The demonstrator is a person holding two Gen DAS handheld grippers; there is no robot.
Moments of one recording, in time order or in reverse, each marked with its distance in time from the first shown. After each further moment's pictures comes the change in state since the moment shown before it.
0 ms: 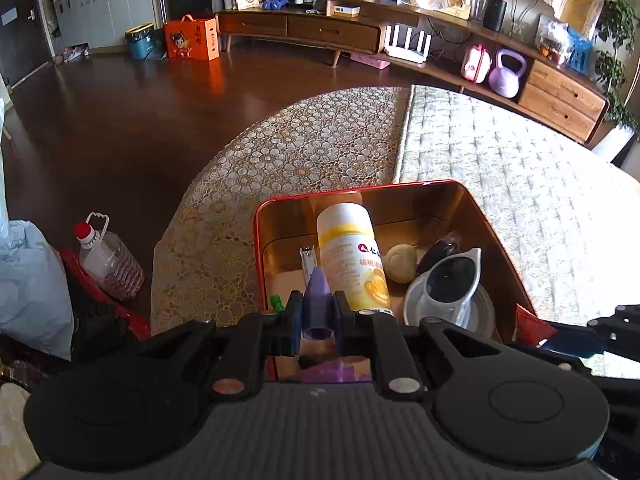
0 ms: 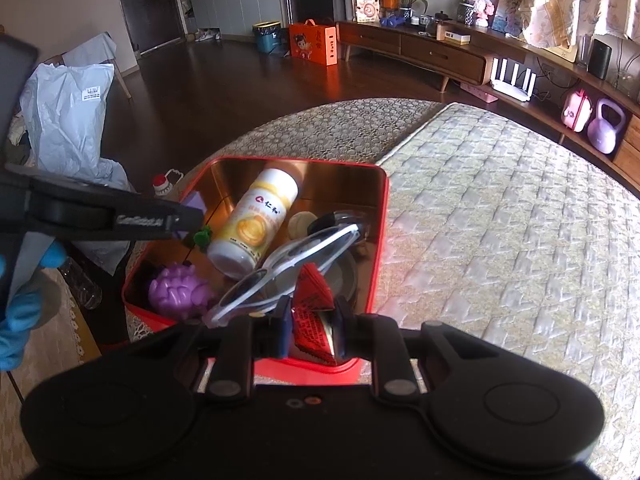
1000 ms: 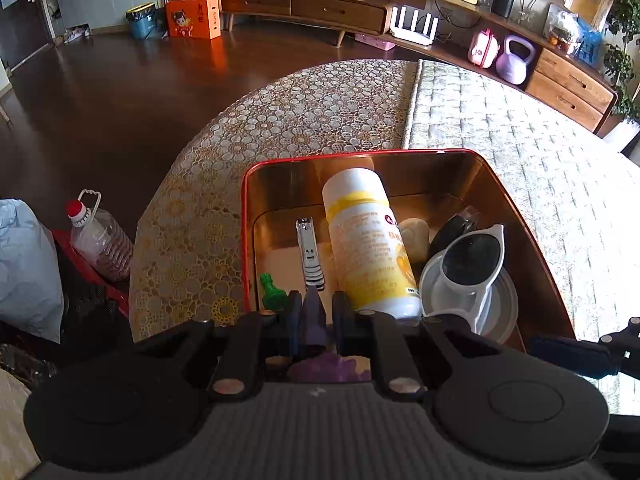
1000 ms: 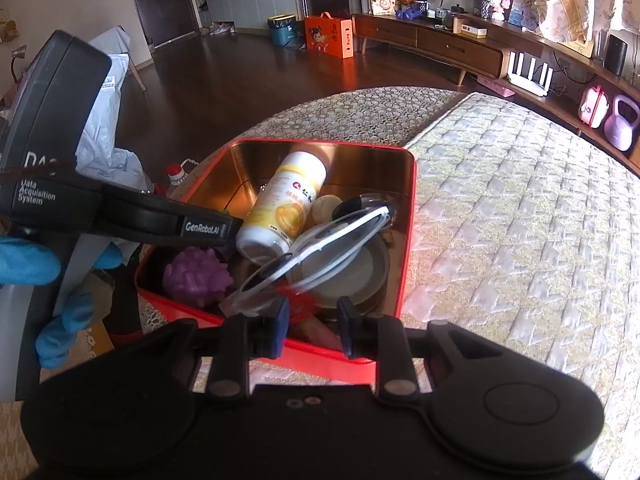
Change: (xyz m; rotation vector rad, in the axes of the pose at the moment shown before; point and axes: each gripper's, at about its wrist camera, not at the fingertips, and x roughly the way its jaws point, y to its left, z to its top) left arm 0.022 -0.001 -0.012 -0.038 0.053 -0.016; right arm 0.005 0.009 -0.006 -0.009 0.016 0.050
